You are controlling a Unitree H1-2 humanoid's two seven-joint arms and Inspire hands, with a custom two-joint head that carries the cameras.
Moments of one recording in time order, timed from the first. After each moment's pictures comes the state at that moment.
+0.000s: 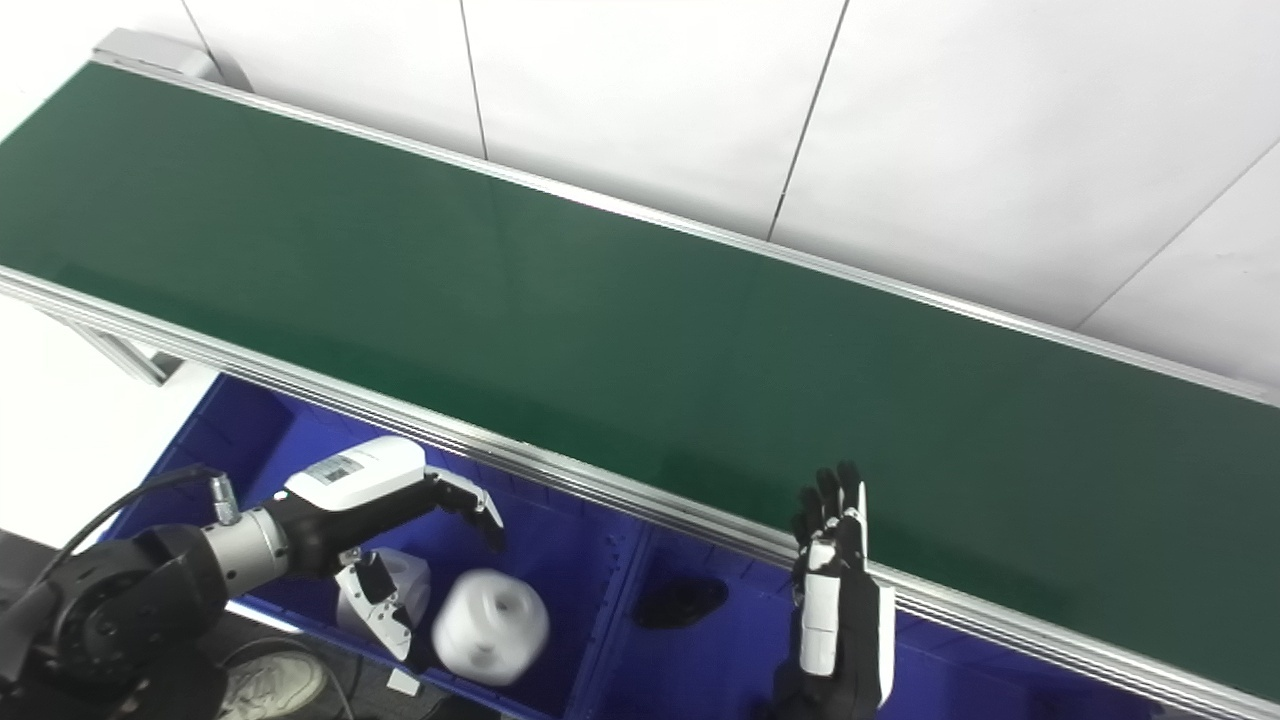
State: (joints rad) left arm 0.21 0.49 -0.25 -0.47 0.50 -0.05 -0.54; right arm 0.55 0.14 0.21 -0.34 0.04 -0.06 -0.07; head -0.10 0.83
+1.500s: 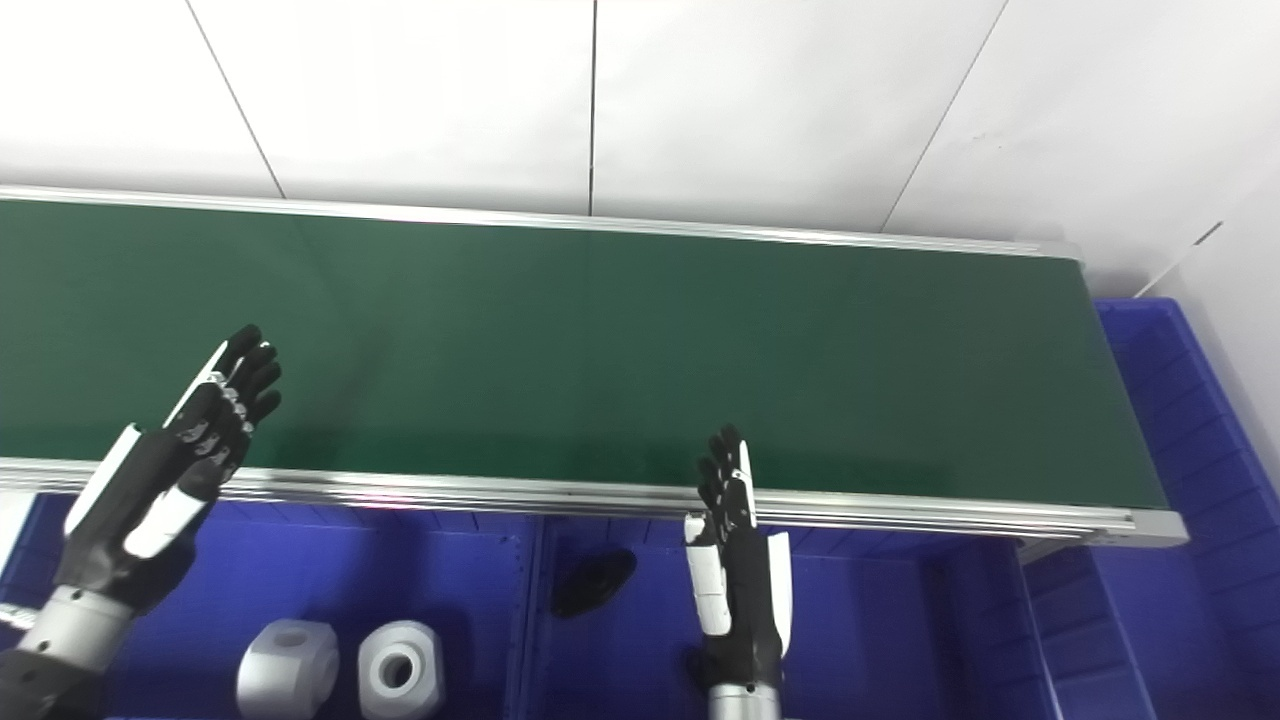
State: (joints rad) left arm 0.21 0.27 -0.02 -0.29 -0.21 0.02 -0.38; right arm 0.57 0.14 0.24 -0.19 -0.16 -0.24 -0.26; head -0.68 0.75
